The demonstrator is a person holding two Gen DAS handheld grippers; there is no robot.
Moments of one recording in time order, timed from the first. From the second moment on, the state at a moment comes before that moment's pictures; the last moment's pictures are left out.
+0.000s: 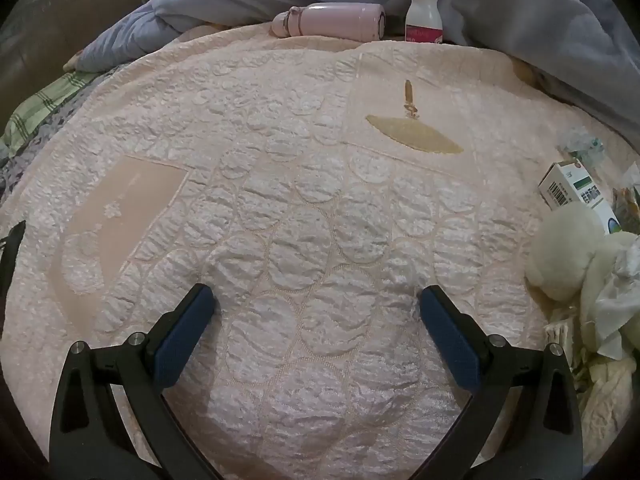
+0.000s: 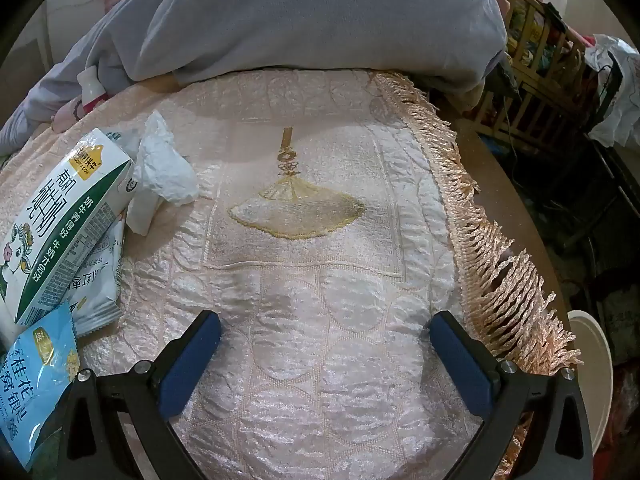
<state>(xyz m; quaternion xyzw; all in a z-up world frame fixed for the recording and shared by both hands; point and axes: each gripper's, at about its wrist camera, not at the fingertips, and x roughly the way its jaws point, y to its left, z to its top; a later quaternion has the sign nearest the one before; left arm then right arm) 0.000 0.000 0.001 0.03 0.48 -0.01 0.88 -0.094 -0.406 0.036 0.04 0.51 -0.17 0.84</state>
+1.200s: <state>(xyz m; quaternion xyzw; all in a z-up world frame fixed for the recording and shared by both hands) -0.177 -0.030 0.200 0.01 0.30 -0.07 0.95 -0.196 -0.353 0.135 0.07 0.42 -0.13 0.90</state>
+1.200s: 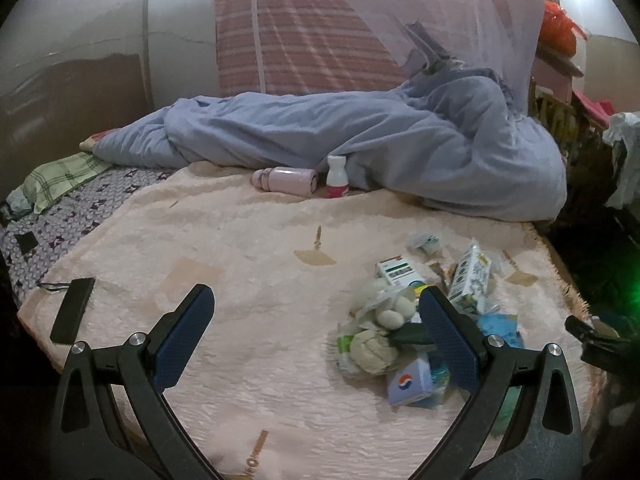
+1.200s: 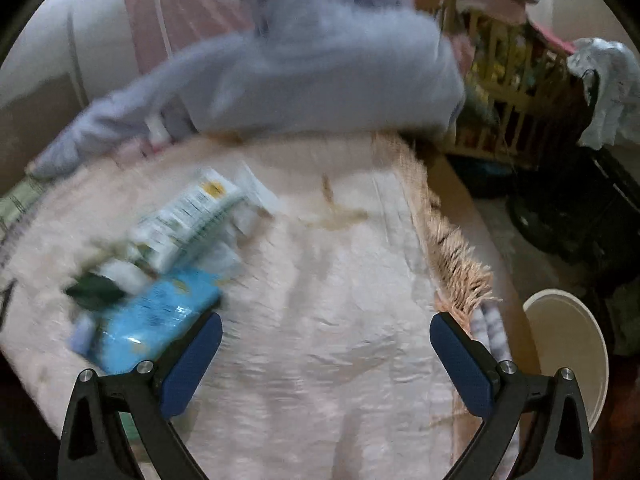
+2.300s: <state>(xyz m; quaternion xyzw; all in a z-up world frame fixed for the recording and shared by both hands) -0.177 -0.046 0.203 0.00 0.29 -0.09 0.95 -0.210 -0.280 0.216 0.01 0.30 -0.11 0.95</state>
